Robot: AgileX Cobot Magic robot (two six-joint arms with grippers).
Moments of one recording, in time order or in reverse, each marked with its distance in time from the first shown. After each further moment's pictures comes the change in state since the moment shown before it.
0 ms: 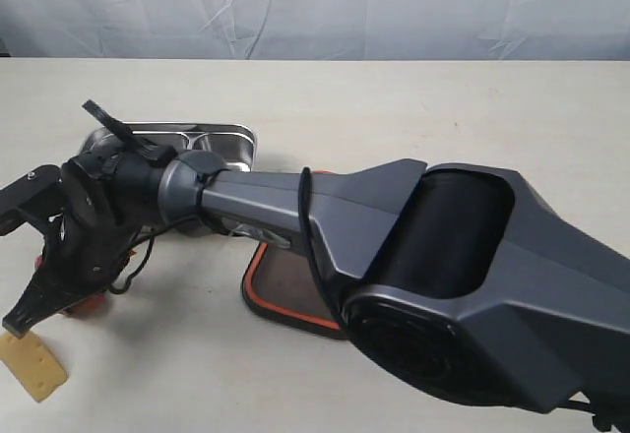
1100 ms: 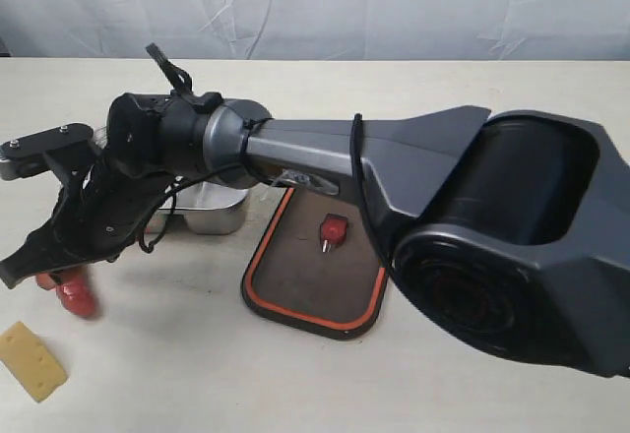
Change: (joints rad) left arm 0.000 0.000 0.000 0.000 0.000 0.000; right arm -0.079 -0.107 0.120 0.274 -0.028 -0.089
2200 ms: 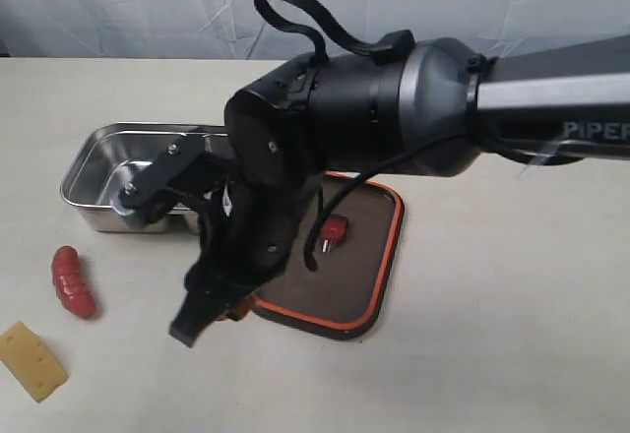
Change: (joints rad) left arm 0.000 0.000 0.000 0.000 0.000 0.000; right arm -0.002 -0.551 0.687 -0.399 0.044 0.069
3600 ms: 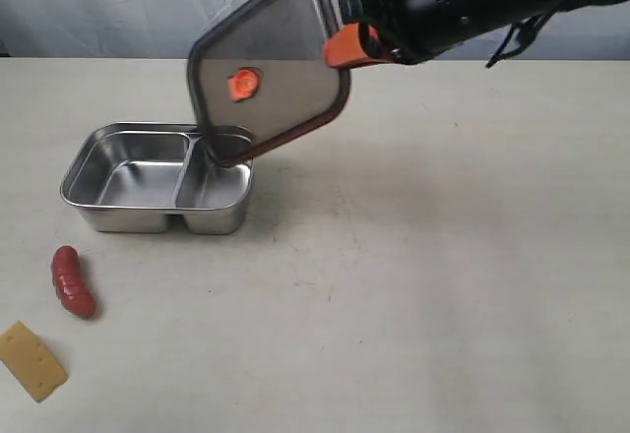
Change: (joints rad) left arm 0.000 0.000 0.000 0.000 0.000 0.000; right arm -0.694 -0.151 0.004 0.882 0.061 -0.590
